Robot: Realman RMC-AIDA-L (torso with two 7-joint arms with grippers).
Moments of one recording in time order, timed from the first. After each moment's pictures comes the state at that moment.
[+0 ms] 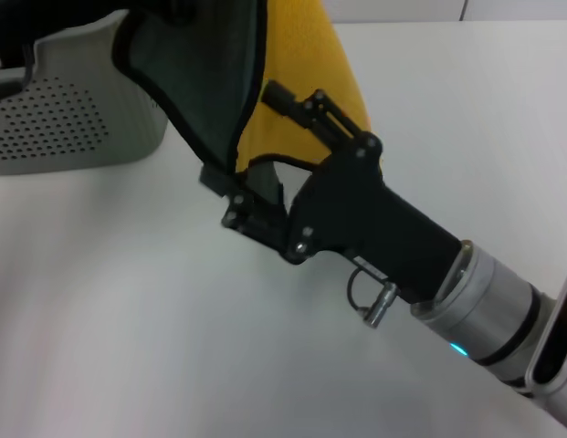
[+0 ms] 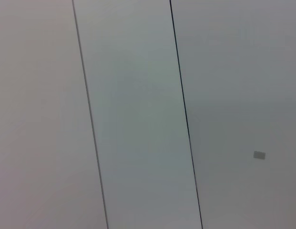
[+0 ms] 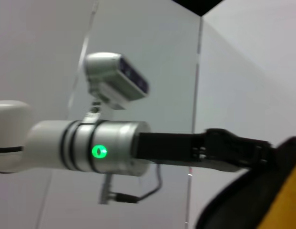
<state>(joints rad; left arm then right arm) -0.05 -2.10 1.30 1.89 1.56 1.16 -1.90 0.37 2.03 -2.64 -0.83 0.40 -1.26 0.00</state>
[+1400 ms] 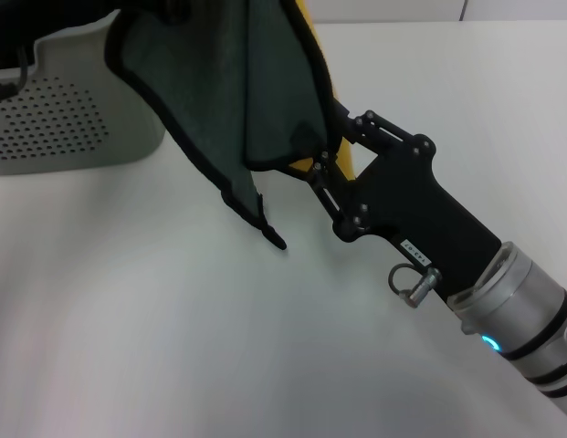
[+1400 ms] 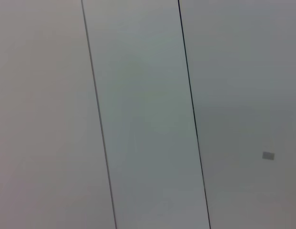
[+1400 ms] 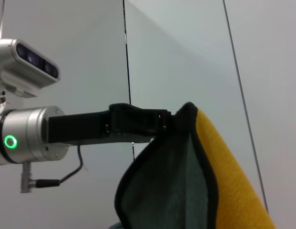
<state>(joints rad) -0.03 -2.10 1.32 1.90 1.56 1.12 -1.89 0.33 2.03 -2.64 -0.76 0.52 -1.28 0.11</state>
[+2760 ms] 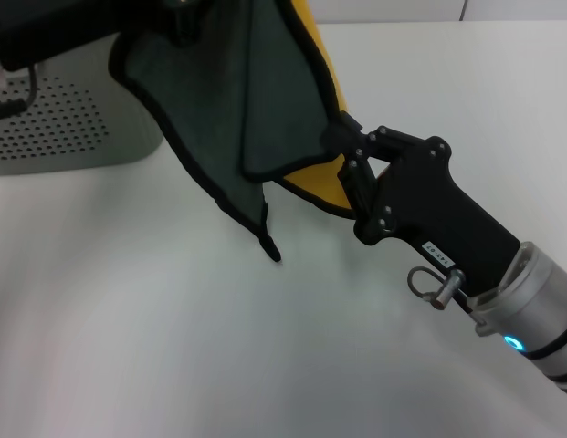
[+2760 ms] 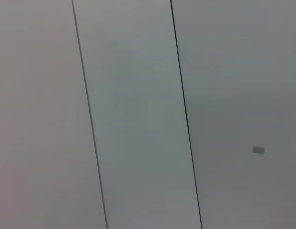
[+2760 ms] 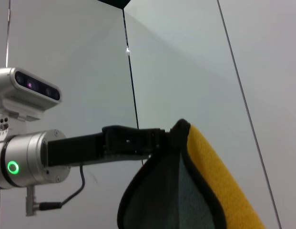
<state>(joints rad) -0.01 -2.10 1.34 1.90 1.56 1.14 -1.88 0.35 2.03 -2.64 -0.68 0.49 -1.37 0.23</state>
